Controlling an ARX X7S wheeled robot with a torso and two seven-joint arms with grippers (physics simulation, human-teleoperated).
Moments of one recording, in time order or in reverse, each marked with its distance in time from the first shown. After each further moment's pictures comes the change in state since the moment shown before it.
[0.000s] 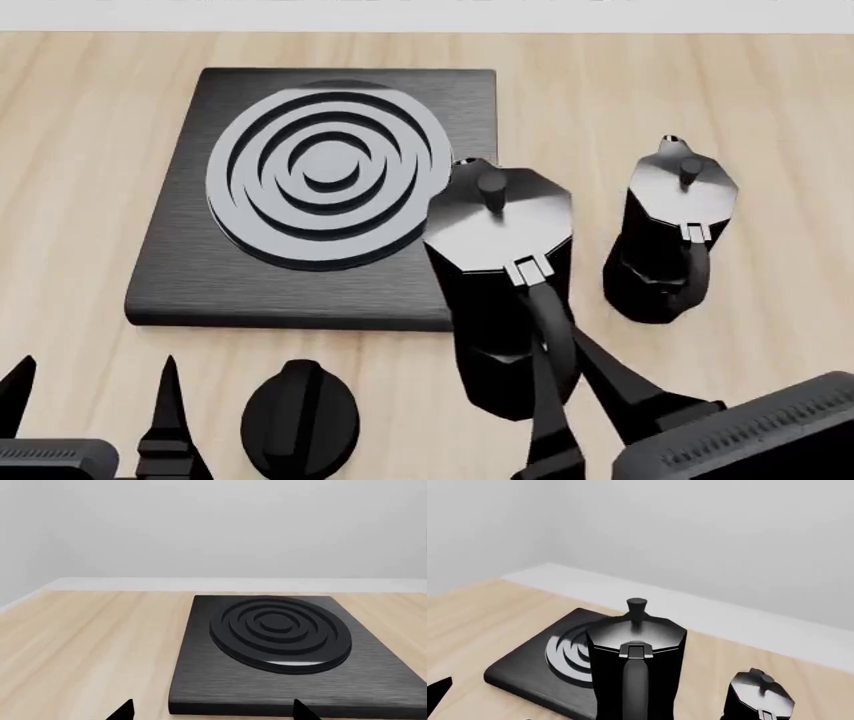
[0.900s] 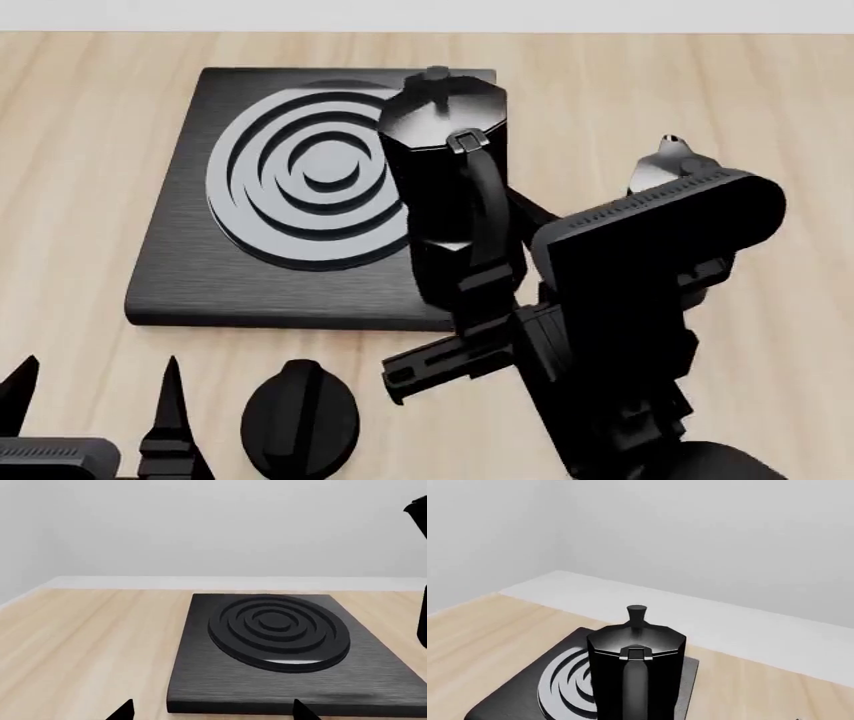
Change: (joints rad) left arm -0.006 -0.008 0.007 -0.003 -0.013 -0.001 -0.005; right arm 0.438 -0.261 -0.189 0.356 -0.028 0.128 -0.128
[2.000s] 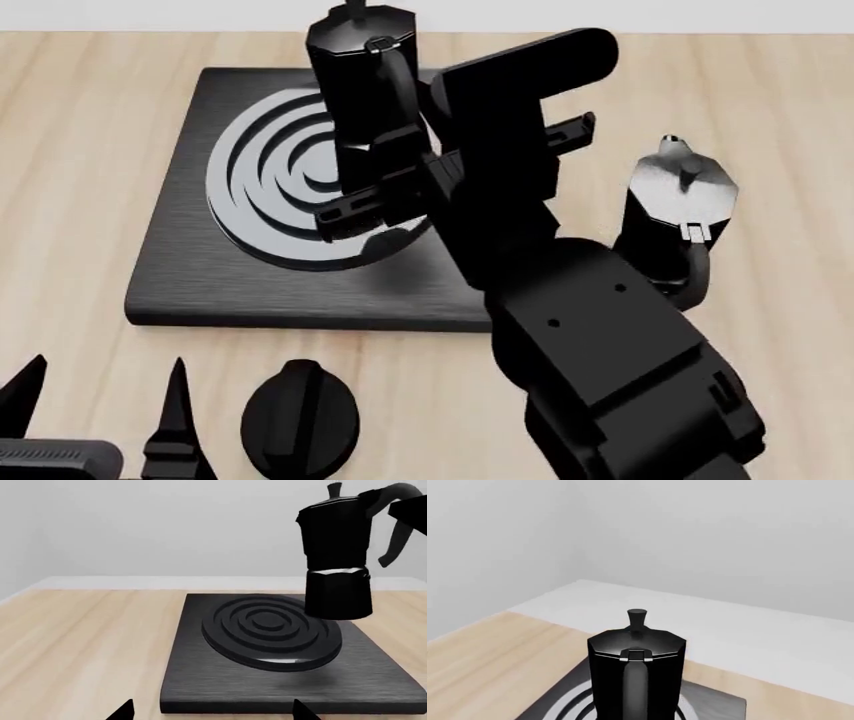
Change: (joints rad) left arm -0.005 -0.014 0.014 -0.003 -0.014 0.011 0.007; right arm 0.307 -0.365 -0.155 0.733 -0.239 -0.234 -0.331
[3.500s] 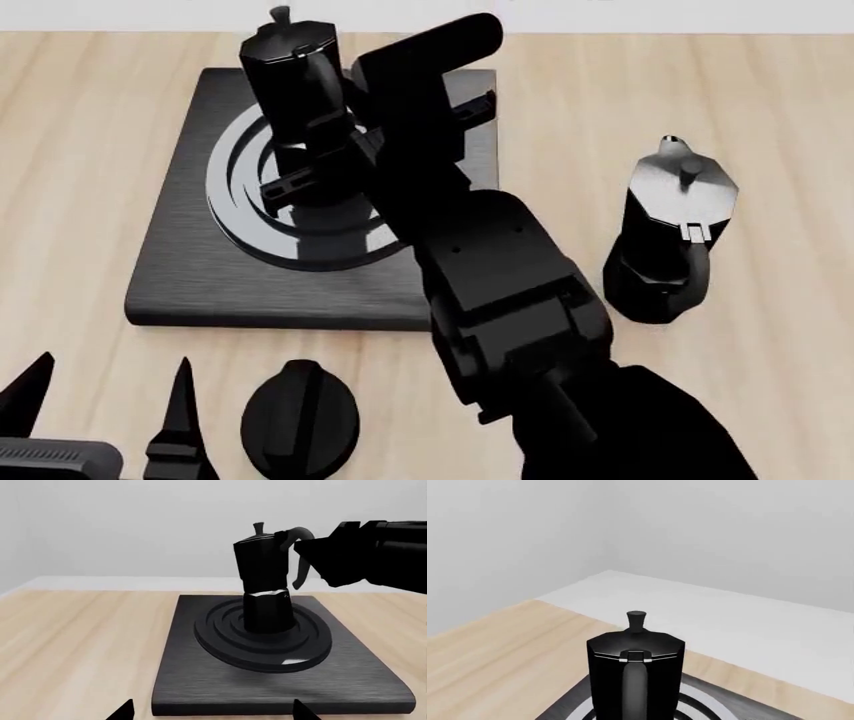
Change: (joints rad) left arm -0.007 -0.016 0.011 0.004 -0.027 0.011 0.009; right arm 0.351 -0.315 -0.869 1.013 0.647 -0.673 -0.257
